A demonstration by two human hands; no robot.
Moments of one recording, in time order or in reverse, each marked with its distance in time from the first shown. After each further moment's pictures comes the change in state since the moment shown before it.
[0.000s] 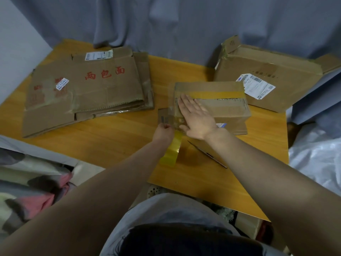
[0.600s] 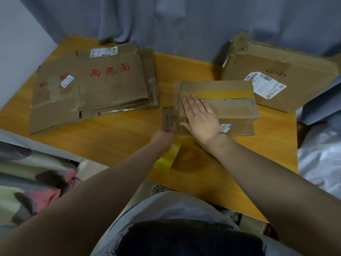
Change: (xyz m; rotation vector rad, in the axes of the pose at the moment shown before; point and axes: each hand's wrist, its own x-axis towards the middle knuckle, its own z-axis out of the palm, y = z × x) left_hand 0.002 -0.007 -0.018 0.160 -0.050 0.000; right_hand 0.008 -0.005 0.028 -0.153 0.272 0.053
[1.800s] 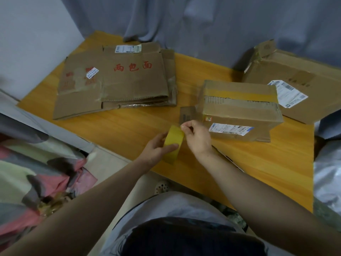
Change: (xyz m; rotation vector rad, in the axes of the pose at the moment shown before) left_hand -0.044 -0.073 -0.062 -0.379 -0.198 0.148; right_hand -0.020 -0.088 -0.020 0.931 -0.092 0.471
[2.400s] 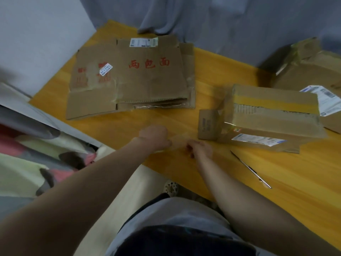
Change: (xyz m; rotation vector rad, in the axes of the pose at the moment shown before) left_hand 0.061 0.042 -0.072 1.374 0.014 -0.063; right_hand 0.026 -0.004 0.078 0.484 -0.097 0.777
